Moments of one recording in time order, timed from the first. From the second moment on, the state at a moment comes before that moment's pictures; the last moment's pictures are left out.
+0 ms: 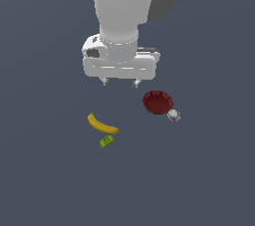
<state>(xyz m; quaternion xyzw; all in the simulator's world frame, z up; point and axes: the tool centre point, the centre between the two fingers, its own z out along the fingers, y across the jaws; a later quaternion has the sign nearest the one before) 0.003 -0.022 0.307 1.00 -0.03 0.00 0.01</state>
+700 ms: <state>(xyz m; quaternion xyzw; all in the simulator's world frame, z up) -0.001 -0.010 0.303 1.00 -0.02 -0.01 0.00</state>
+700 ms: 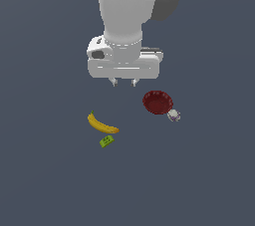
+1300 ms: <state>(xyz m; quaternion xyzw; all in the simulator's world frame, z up) -0.002 0.008 0.264 1.00 0.05 -0.03 -0.02</state>
